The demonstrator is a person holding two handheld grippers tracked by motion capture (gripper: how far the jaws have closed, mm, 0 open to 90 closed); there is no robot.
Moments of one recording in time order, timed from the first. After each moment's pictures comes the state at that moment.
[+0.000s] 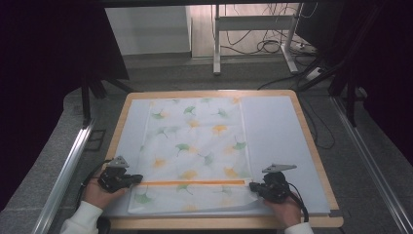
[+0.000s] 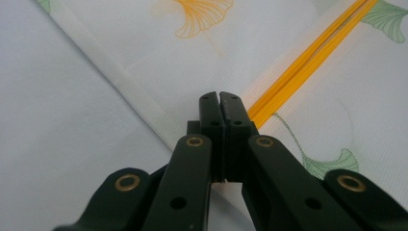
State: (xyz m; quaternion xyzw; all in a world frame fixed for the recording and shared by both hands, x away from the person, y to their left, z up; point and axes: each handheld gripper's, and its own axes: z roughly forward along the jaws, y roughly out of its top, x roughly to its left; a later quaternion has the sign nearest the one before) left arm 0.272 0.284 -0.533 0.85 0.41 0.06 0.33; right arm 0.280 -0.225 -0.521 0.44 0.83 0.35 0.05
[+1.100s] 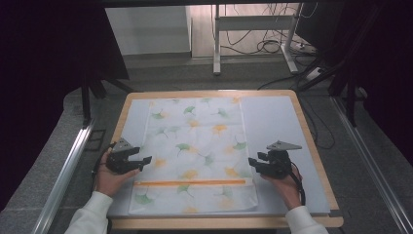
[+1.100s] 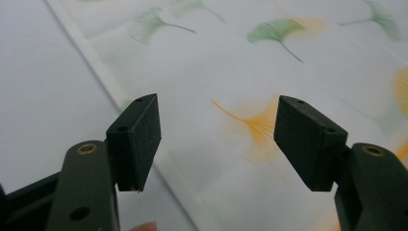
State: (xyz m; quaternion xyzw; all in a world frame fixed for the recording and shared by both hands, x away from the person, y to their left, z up) left arm 0.319 0.277 -0.522 0.79 0.45 0.18 0.39; right arm 0.335 -0.231 -0.497 0.44 0.79 0.40 0.15
